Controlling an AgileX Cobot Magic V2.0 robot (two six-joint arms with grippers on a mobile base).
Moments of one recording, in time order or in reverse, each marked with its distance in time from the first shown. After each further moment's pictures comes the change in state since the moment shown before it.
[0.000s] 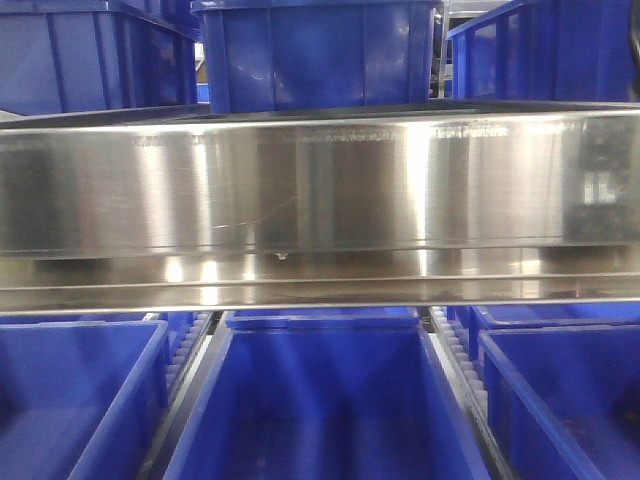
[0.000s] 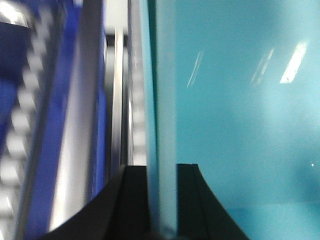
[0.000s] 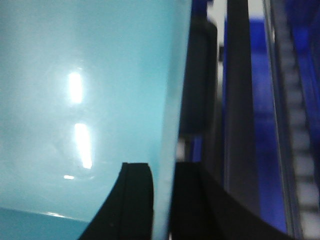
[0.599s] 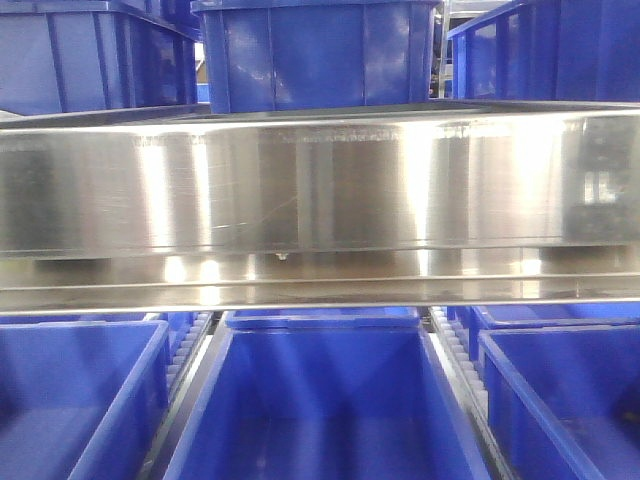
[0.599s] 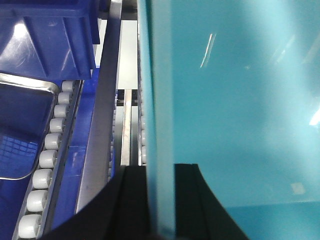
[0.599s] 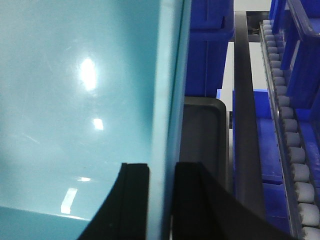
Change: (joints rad) left arm 0.000 -0.002 -0.049 0.082 -0.092 0.000; right arm -0.002 0.002 -0.041 -0.011 -0.141 -0.004
